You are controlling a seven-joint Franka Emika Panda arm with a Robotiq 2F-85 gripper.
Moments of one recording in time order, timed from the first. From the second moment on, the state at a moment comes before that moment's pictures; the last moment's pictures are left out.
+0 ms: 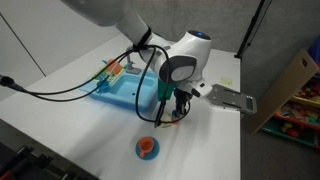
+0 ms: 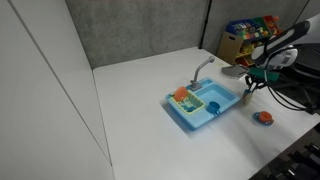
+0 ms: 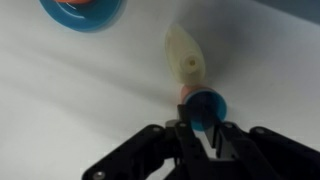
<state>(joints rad) -0.27 0.90 -0.25 -1.62 0.32 2.39 0.53</state>
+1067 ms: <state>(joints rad) -0.10 0.69 -0.27 -1.75 0.15 2.31 0.53</state>
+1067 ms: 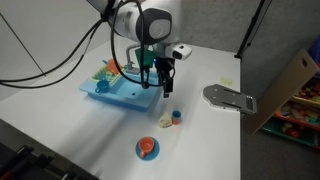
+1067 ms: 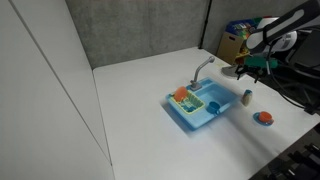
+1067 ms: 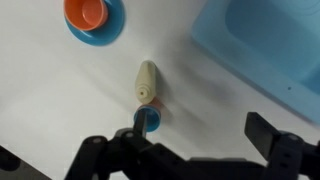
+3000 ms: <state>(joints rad) -0.02 -0.06 -0.04 -2.00 -0.09 1.76 0.09</state>
